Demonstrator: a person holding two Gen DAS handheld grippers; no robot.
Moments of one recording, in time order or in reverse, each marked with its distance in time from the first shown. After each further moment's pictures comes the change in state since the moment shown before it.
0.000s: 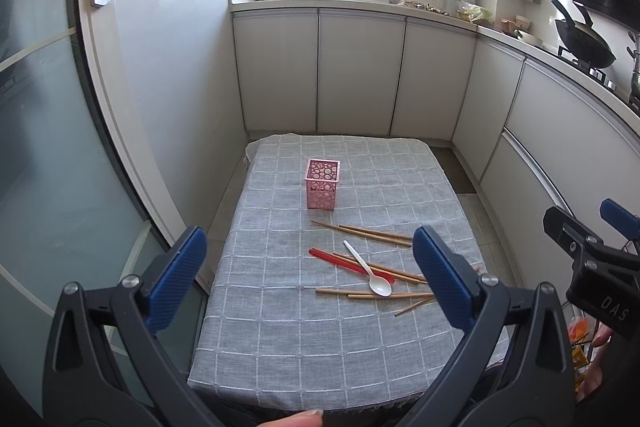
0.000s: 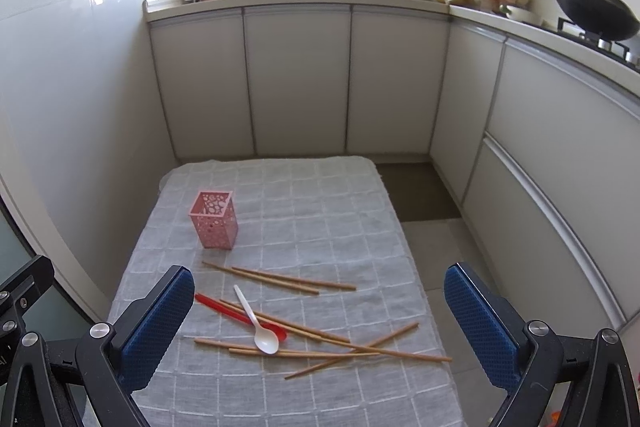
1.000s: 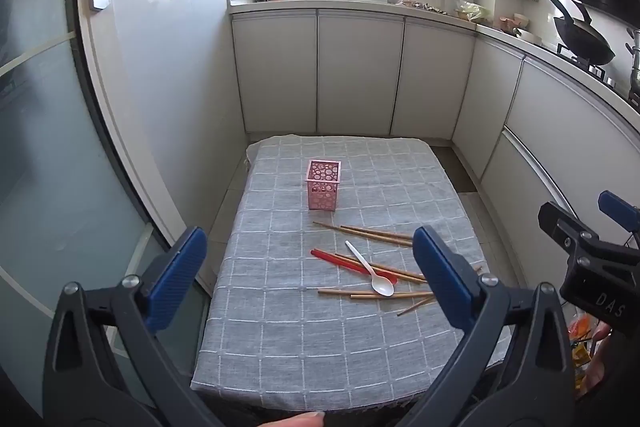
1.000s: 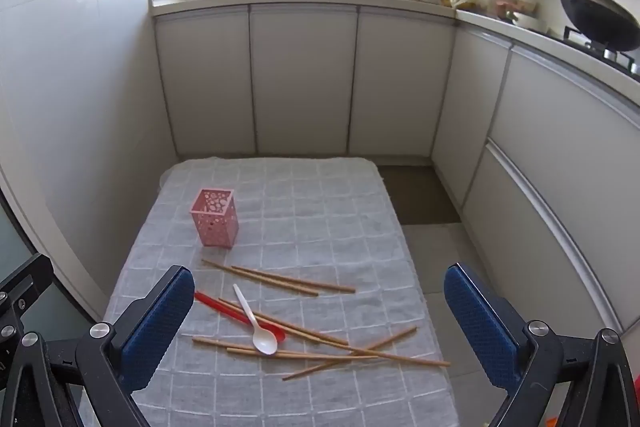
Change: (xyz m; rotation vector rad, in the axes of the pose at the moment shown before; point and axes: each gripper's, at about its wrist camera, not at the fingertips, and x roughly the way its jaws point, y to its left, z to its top) left arm -0.006 -0.001 0.003 0.016 -0.004 0.006; right arm 0.000 0.004 0.007 -0.027 0.007 -0.002
